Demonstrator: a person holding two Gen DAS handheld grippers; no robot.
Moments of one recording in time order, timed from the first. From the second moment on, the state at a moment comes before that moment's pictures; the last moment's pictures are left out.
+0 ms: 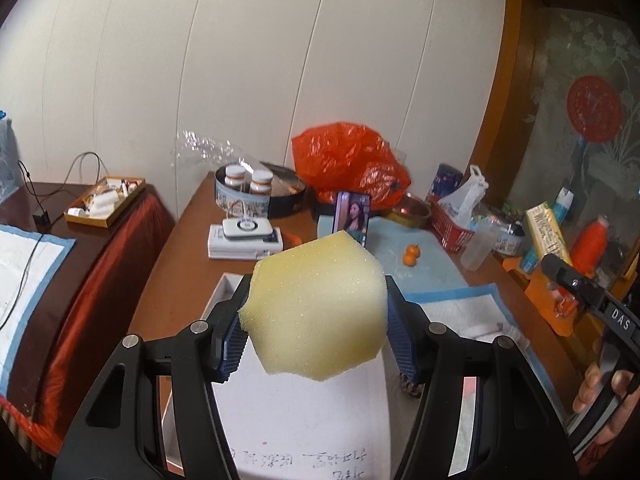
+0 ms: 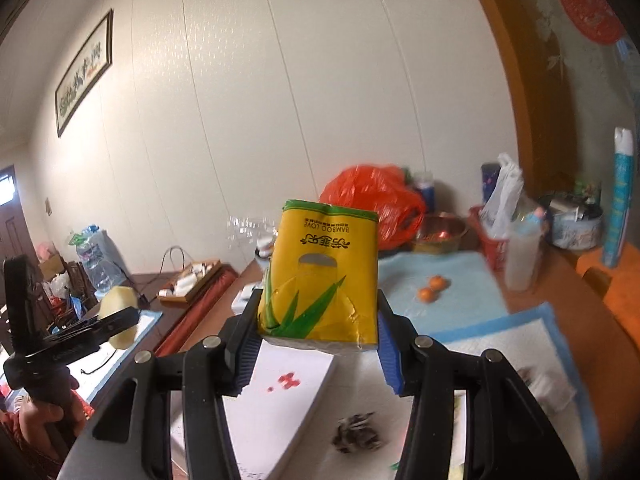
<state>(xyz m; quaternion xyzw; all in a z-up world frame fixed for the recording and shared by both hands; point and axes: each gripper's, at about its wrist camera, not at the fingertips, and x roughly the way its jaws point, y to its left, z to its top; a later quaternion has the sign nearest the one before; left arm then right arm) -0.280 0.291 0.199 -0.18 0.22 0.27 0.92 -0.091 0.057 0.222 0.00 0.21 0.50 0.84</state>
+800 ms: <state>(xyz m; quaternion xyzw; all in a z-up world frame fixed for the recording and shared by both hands) -0.253 0.352 0.084 -0.20 0.36 0.24 0.88 -0.142 0.177 0.080 -0.07 0.41 0.47 0.78</state>
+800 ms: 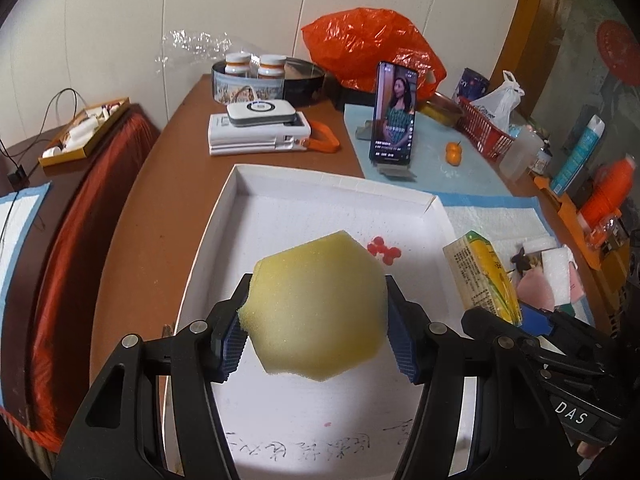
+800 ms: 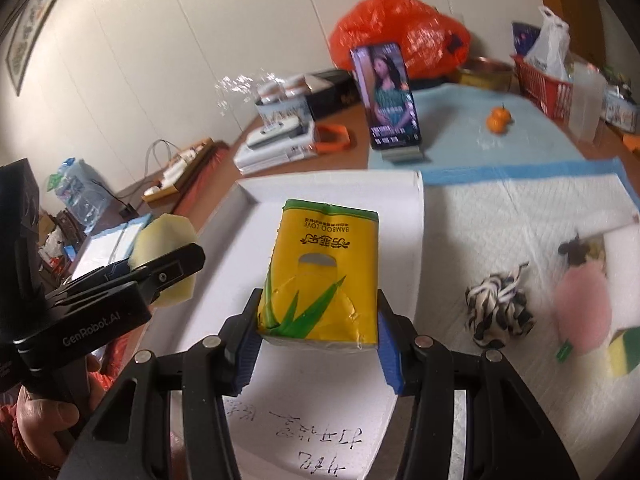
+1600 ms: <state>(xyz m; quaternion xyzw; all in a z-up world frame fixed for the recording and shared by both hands) -0.298 0.374 0.084 -0.31 0.31 0.26 0.86 -0.162 0.172 0.090 -0.09 0.36 0.46 0.81</state>
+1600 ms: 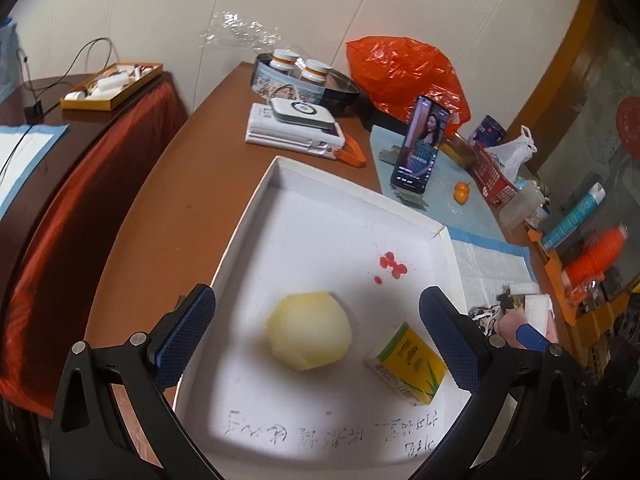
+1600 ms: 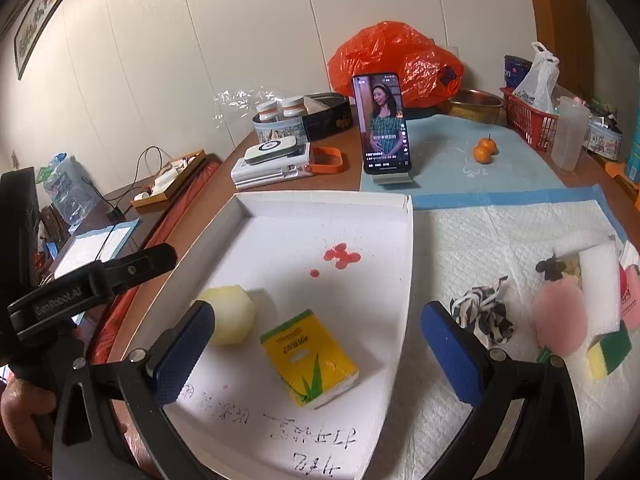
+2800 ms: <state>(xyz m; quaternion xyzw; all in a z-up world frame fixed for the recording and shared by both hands) -0.138 0.187 0.090 -0.22 0.38 0.17 0.88 0.000 -0.040 0.099 0.04 0.33 0.34 0.88</state>
